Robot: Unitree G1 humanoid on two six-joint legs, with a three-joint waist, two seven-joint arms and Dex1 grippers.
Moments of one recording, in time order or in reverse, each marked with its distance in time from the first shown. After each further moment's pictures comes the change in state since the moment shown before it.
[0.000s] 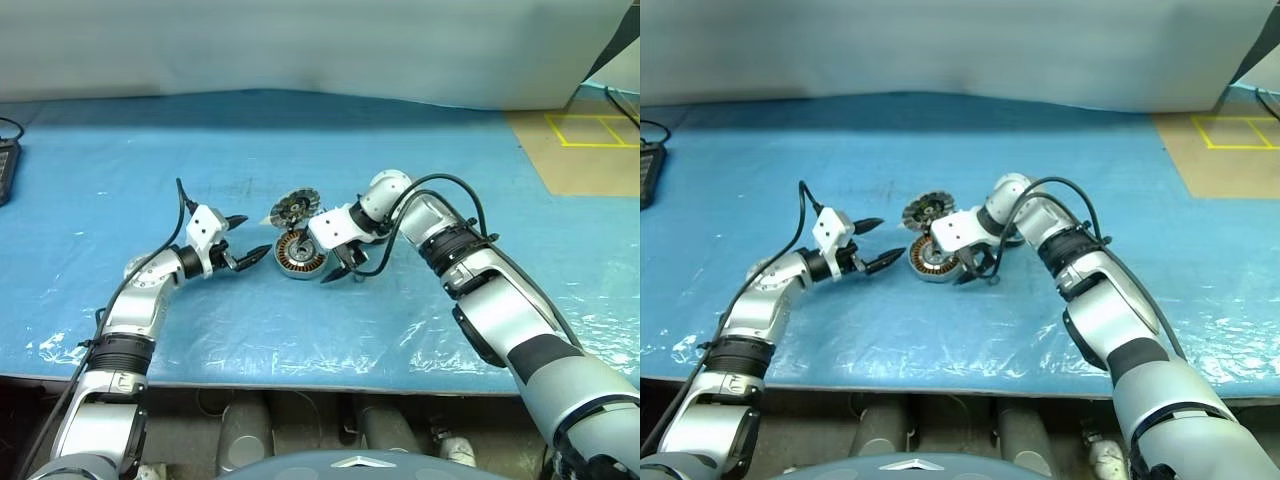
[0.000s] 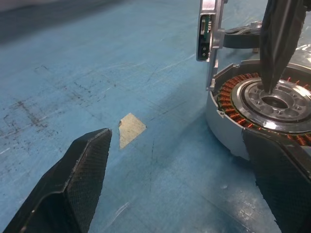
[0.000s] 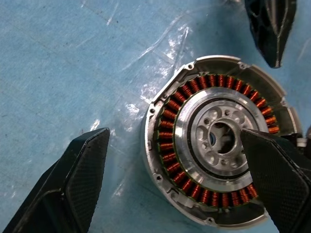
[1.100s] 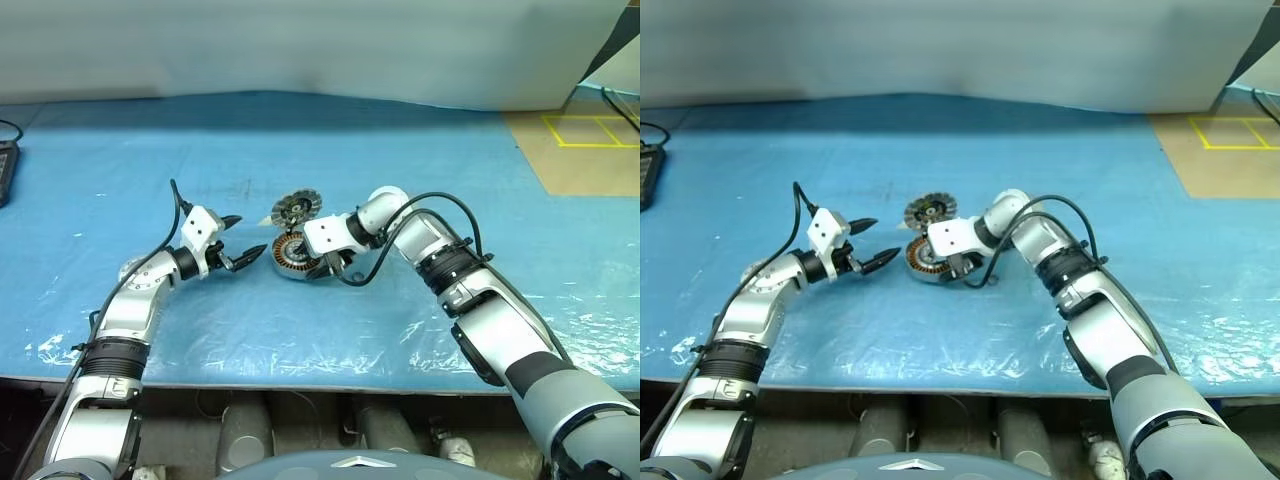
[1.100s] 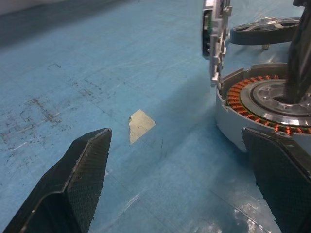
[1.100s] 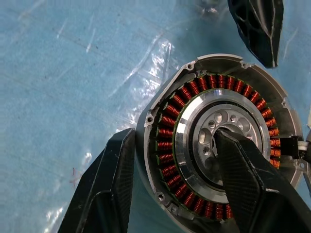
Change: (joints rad) left arm 0.022 0.022 0.003 -0.039 0.002 0.013 0.036; right arm 0.151 0.024 -0.041 -0.239 0.000 0.218 -0.087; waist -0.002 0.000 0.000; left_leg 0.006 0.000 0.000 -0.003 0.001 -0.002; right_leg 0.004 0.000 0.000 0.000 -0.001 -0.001
